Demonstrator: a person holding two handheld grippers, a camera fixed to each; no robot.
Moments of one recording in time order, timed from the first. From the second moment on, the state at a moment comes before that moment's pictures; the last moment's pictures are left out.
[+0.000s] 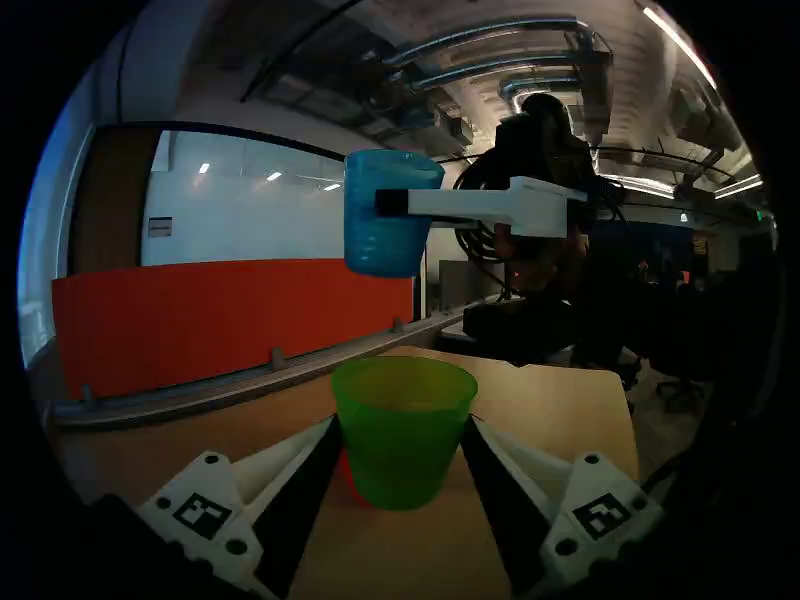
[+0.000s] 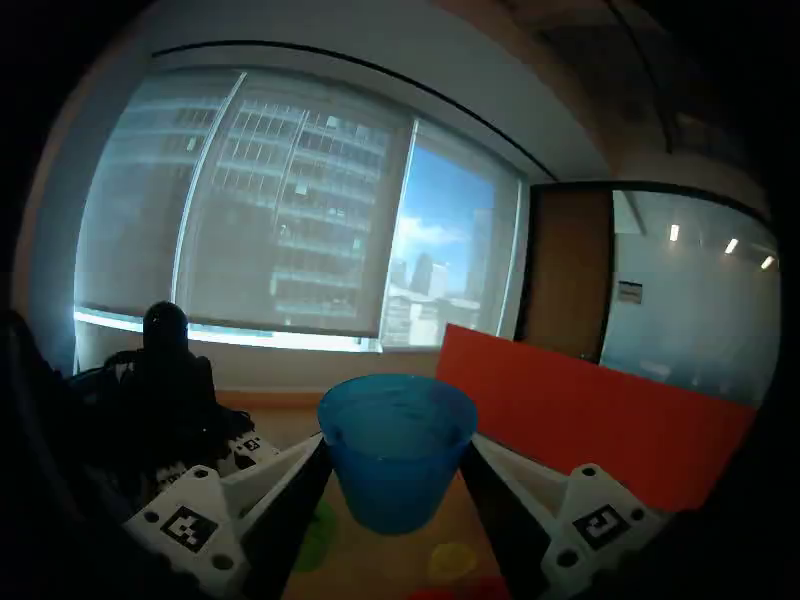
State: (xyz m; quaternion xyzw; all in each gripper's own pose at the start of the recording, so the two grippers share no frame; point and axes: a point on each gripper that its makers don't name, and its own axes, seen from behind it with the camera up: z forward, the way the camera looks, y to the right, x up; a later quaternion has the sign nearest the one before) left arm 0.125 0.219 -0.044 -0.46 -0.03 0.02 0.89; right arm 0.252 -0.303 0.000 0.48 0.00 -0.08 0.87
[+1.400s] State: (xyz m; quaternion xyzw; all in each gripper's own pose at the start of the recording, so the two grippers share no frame) left arm 0.133 0.195 -0.020 -0.42 -0.03 0.02 0.91; right arm 0.216 -0.218 0.007 0.43 -0.05 -0.09 0.90
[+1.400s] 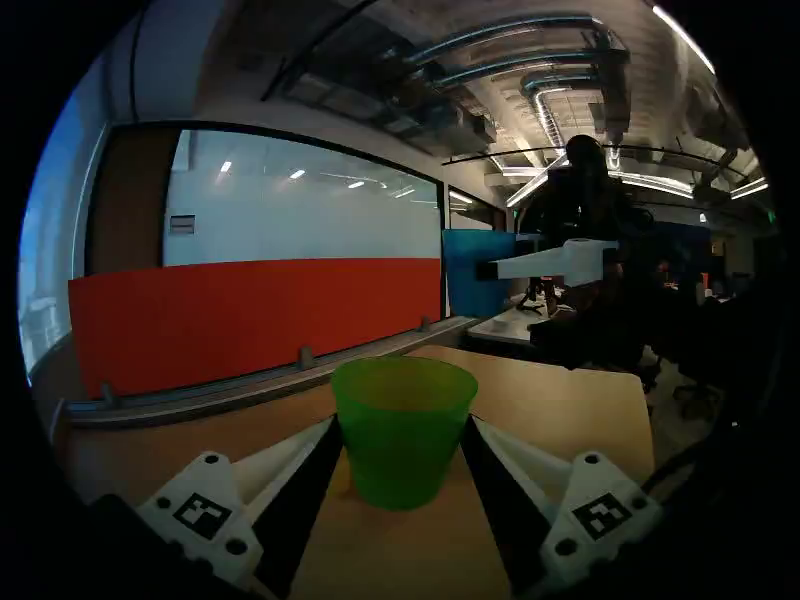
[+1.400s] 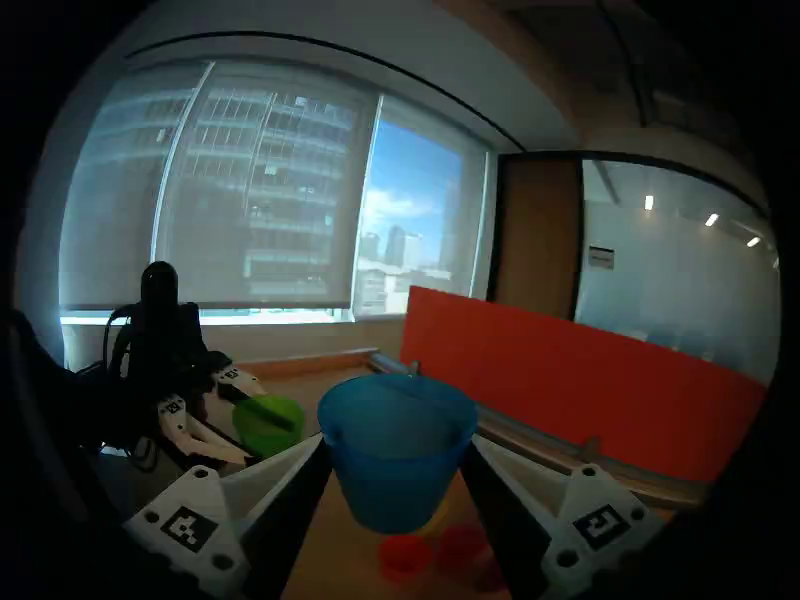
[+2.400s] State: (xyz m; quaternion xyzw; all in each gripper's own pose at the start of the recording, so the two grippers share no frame) left arm 0.072 0.196 -0.005 -0.42 -0.13 0.09 0.90; right arm 0.113 -0.172 0.008 0.42 -0.15 -0.08 0.89
